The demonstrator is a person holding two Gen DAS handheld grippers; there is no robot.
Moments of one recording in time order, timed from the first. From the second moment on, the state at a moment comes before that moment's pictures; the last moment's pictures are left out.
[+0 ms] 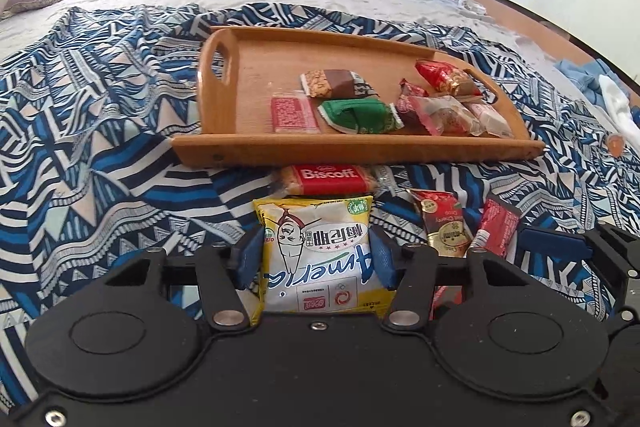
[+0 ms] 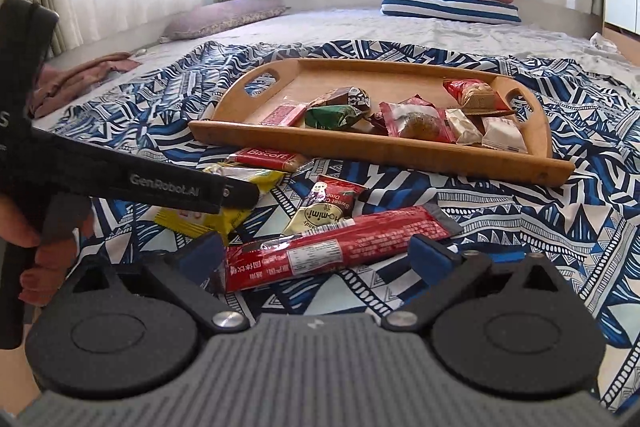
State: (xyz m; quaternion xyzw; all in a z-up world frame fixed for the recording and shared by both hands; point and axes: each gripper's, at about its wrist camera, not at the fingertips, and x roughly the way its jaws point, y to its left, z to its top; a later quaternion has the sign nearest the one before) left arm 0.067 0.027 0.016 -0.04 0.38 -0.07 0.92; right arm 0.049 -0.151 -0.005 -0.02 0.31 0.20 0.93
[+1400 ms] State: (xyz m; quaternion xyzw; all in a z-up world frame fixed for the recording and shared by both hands) left arm 0.057 0.020 0.007 0.01 0.36 -0.04 0.93; right arm 0.066 -0.186 -0.011 0.00 0.33 0.04 0.94
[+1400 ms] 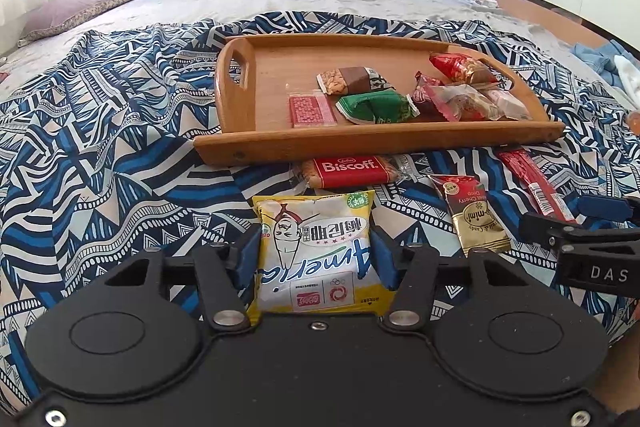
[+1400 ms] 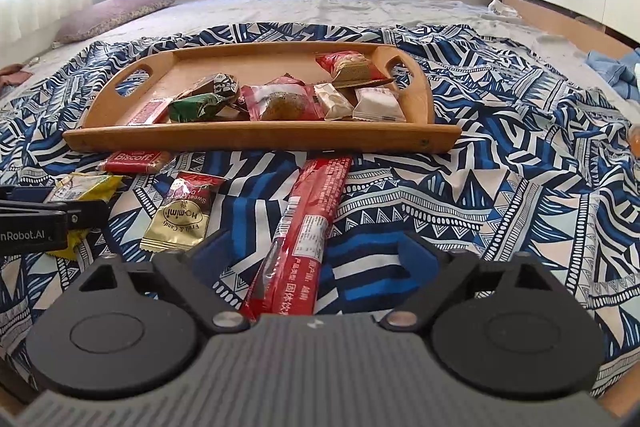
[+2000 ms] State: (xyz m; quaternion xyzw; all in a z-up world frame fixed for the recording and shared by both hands) left arm 0.049 0.030 0.027 -0.01 0.34 -0.04 0.94; right arm 0.057 -0.187 0.003 -0.01 0.32 0.04 0.95
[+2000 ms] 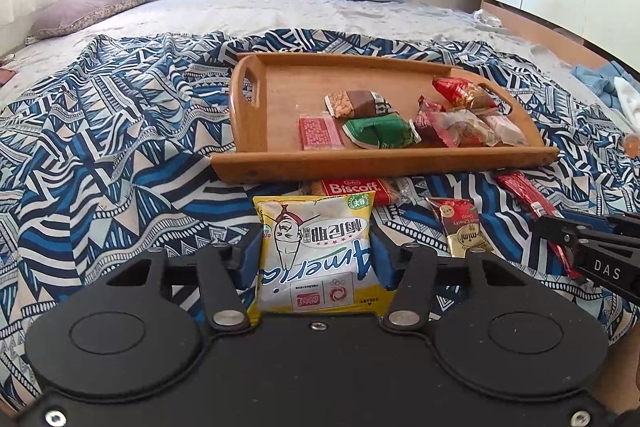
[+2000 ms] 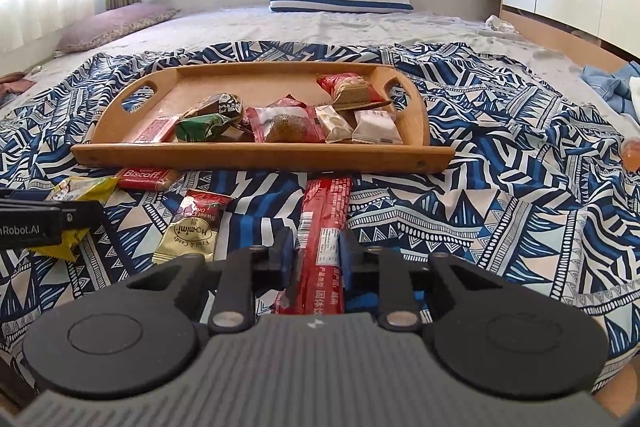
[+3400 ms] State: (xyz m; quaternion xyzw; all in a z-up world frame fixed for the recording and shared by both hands) left arm 0.251 0.042 0.058 -0.06 0.34 -0.03 0.94; right arm 0.253 -0.184 0.061 0.14 0.32 0.11 0.93
